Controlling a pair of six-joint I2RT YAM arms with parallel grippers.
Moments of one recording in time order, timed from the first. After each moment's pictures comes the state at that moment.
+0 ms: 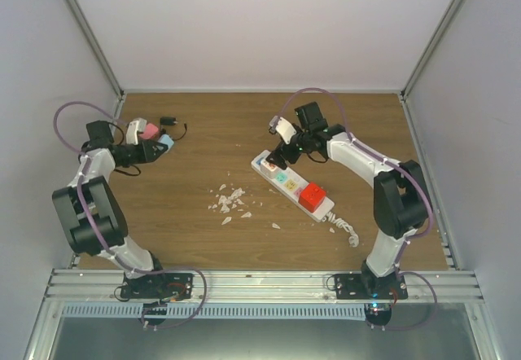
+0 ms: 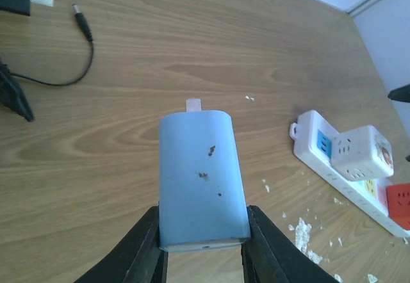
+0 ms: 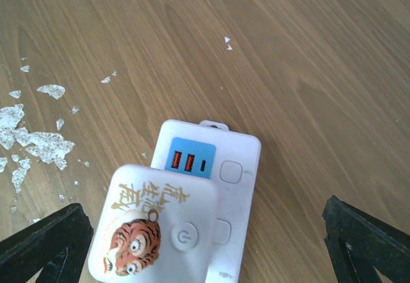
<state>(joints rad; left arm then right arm) 0.40 1.58 1.05 -0.50 0.91 0.23 0.46 1.80 1.34 -0.44 -0.39 -0.43</state>
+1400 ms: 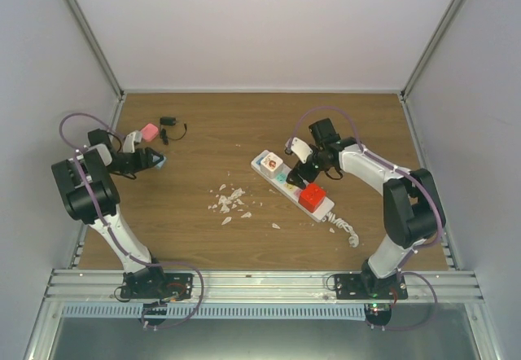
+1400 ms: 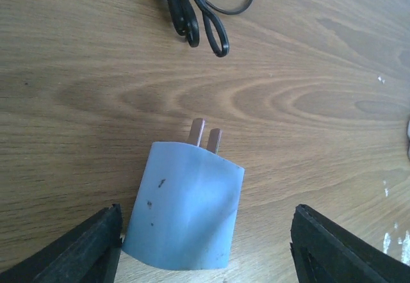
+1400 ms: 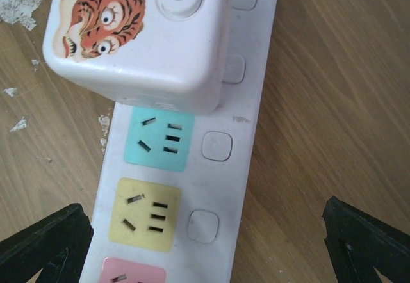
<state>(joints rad) 0.49 1.95 1.19 -0.51 0.78 0.29 0.39 1.69 1.13 -0.56 -0.34 -0.52</state>
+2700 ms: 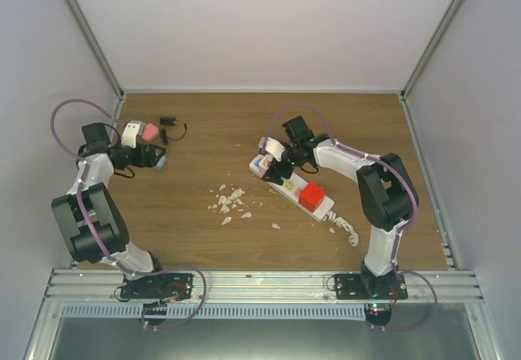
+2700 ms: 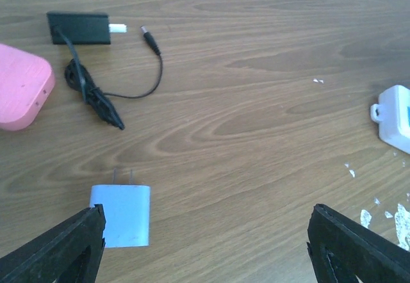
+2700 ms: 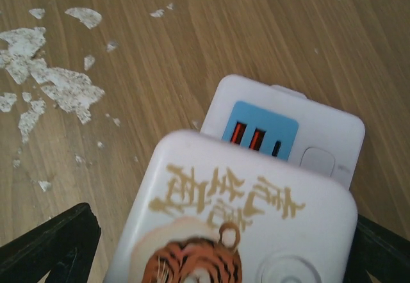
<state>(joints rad) 0.44 1.57 1.03 -0.44 0.74 0.43 0.51 1.89 1.28 -0.43 -0.43 -0.58</state>
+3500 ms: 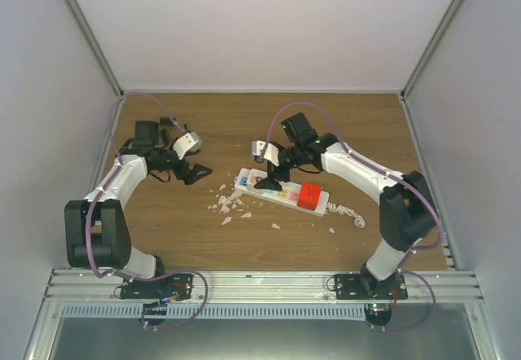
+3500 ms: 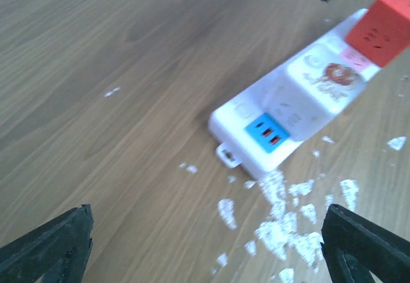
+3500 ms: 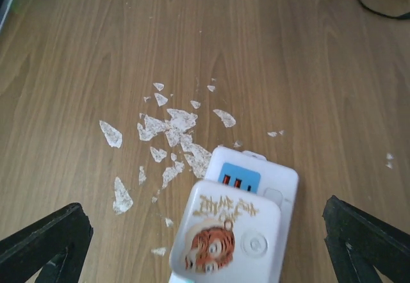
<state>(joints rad) 0.08 1.46 0.98 -0.54 0.83 0.75 0.60 1.73 1.30 -0.52 -0.66 -0.79</state>
